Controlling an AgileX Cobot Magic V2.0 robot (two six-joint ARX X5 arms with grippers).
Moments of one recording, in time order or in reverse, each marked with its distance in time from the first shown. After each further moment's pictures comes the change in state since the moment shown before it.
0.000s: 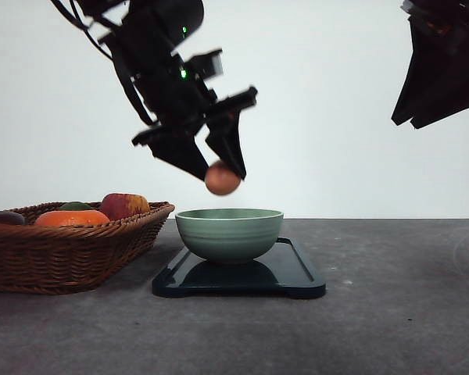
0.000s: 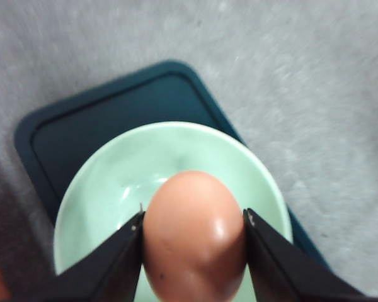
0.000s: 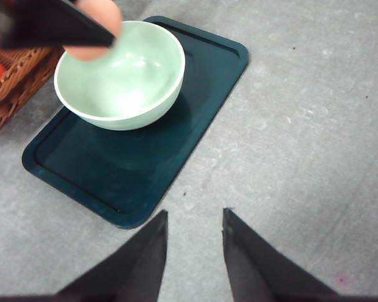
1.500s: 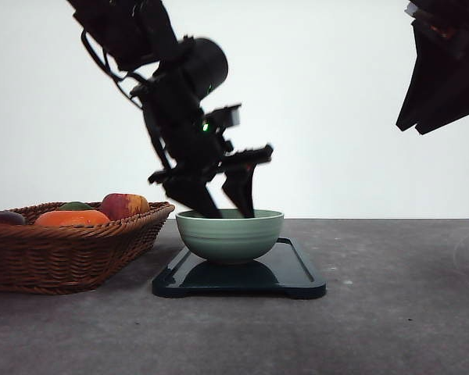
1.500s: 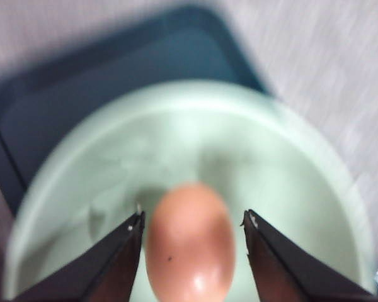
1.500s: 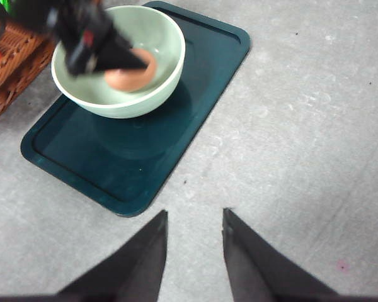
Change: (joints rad) left_arx -0.014 0.152 0.125 -0.035 -0.048 -0.001; right_arx 0.000 0.000 0.000 -0.029 0.000 0.000
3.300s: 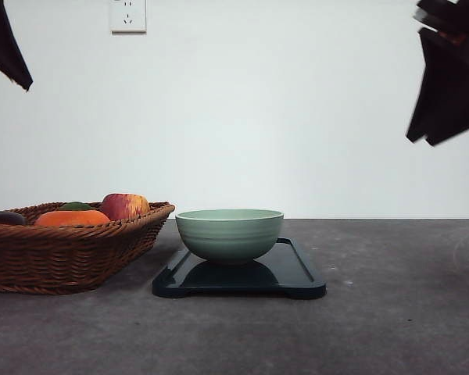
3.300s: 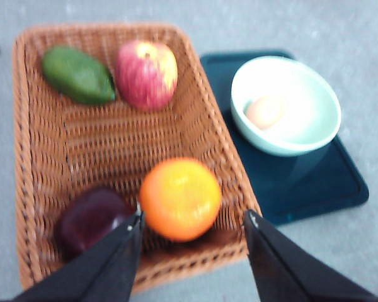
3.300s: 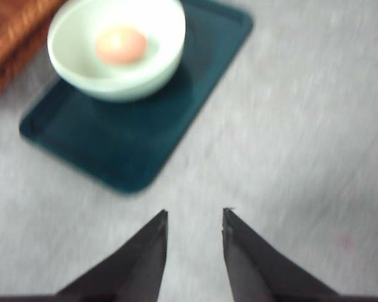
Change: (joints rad) left_arx 0.248 -1.175 -0.719 -0.242 -0.008 -0.066; right_arx 0.000 0.000 -0.001 -0.085 -0.015 0.000
